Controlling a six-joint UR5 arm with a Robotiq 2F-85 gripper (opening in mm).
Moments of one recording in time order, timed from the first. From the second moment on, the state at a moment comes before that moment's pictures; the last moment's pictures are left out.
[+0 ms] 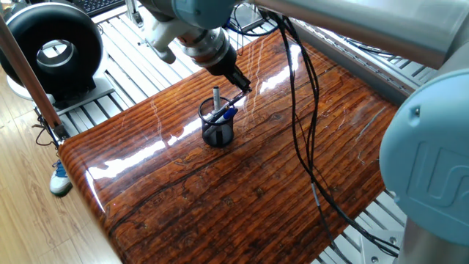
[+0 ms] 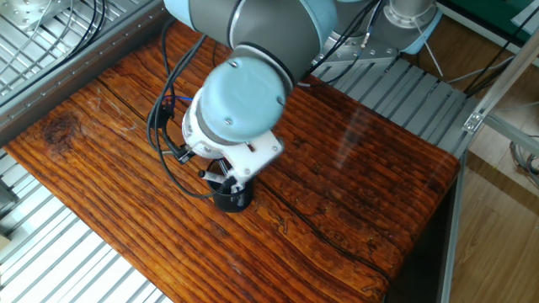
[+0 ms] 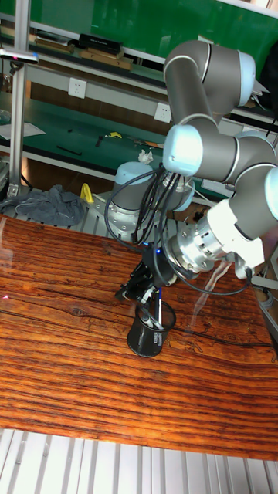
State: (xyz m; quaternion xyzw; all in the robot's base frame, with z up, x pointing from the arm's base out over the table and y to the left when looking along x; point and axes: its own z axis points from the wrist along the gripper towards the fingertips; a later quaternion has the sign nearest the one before) arm 0.544 -0.002 0.109 0.63 -0.74 0.12 0.22
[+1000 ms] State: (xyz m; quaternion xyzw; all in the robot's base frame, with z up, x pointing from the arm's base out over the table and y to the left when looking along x) arm 0.573 0.020 0.118 0.50 -0.85 0.09 0.11
